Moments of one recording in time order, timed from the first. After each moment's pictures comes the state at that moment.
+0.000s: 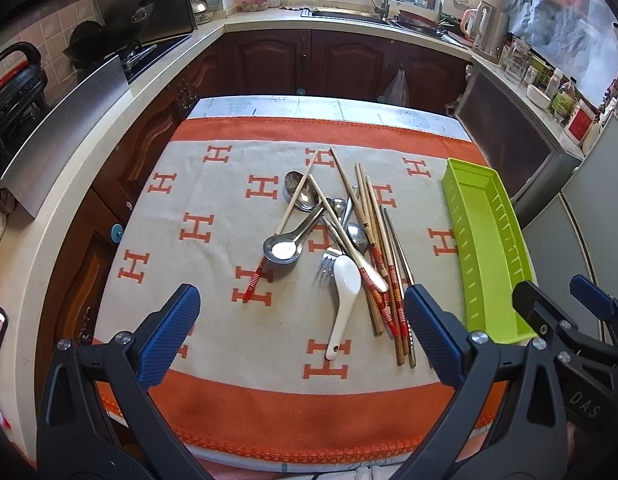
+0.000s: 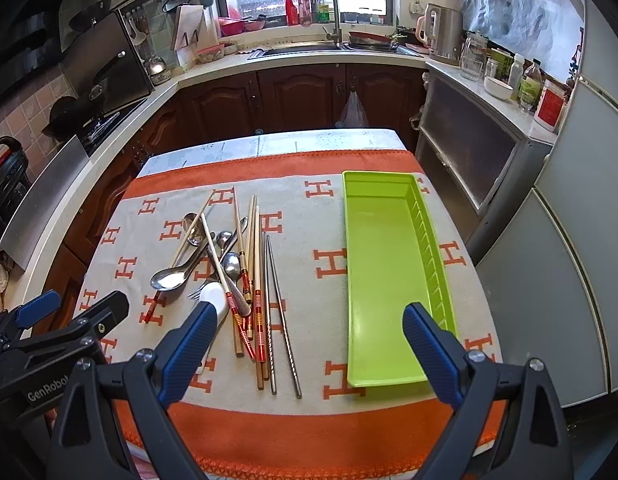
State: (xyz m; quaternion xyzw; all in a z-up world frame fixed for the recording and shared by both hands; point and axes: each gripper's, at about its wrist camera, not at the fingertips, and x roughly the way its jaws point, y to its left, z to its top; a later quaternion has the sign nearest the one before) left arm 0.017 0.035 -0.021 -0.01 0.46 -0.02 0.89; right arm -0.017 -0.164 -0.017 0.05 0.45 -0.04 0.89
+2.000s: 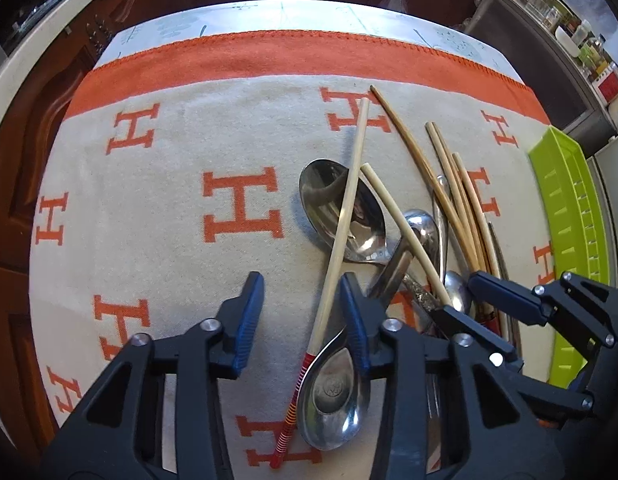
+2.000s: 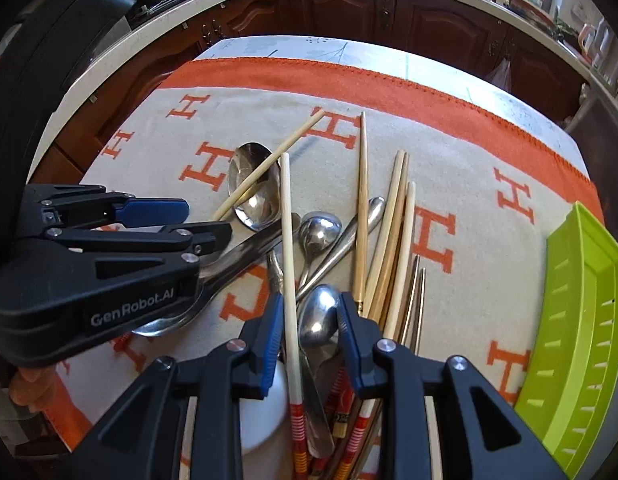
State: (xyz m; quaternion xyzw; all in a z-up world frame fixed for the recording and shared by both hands) left arm 0.226 0.061 -0.181 0.02 0.59 -0.09 0.80; right arm 0.149 -0.056 -0.155 -0.06 0.55 0.15 0.82
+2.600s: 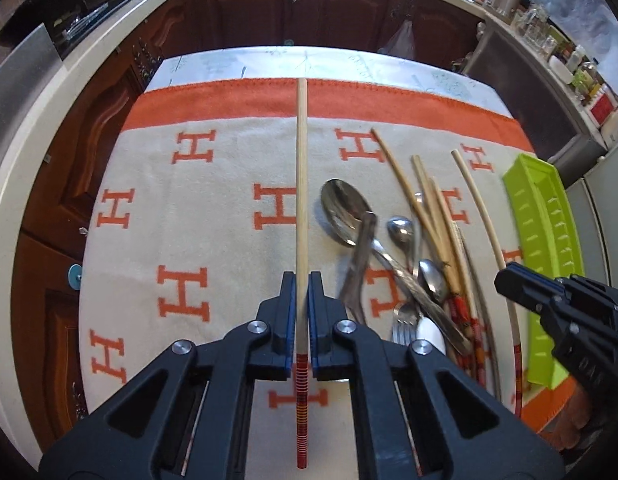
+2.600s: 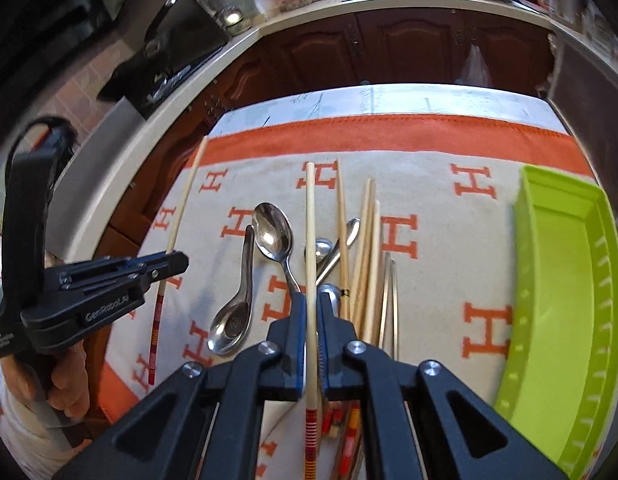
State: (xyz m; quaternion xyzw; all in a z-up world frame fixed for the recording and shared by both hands) left arm 0.175 0.087 -0.106 0.00 0.55 -0.07 0.84; right arm 0.112 -0.129 -0.096 0.11 0.50 0.16 0.84
